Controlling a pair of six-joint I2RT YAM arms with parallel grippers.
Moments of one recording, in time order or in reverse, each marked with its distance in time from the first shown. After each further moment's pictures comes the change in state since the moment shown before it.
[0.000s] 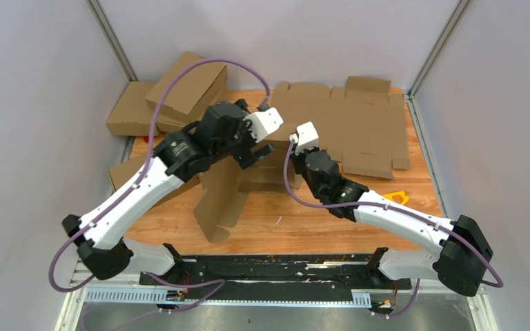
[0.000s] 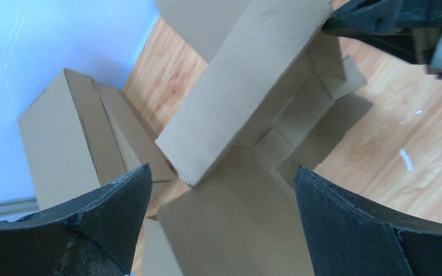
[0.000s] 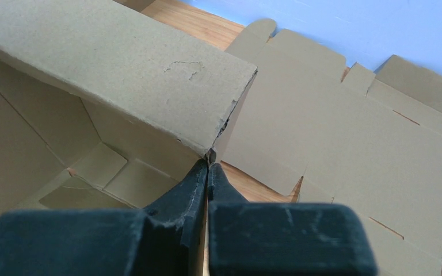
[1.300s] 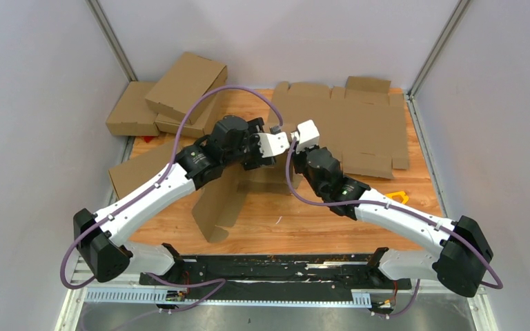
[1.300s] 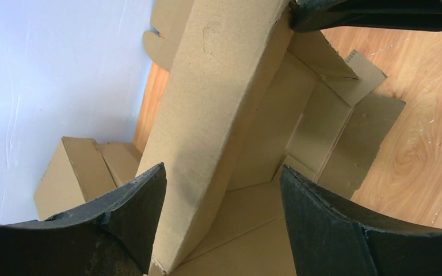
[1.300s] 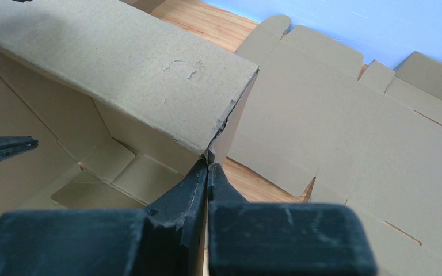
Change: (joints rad) left arm 0.036 0.017 -0.333 0.380 0.146 0.323; right arm -0.025 0.000 0.014 -0.029 -0.069 0.036
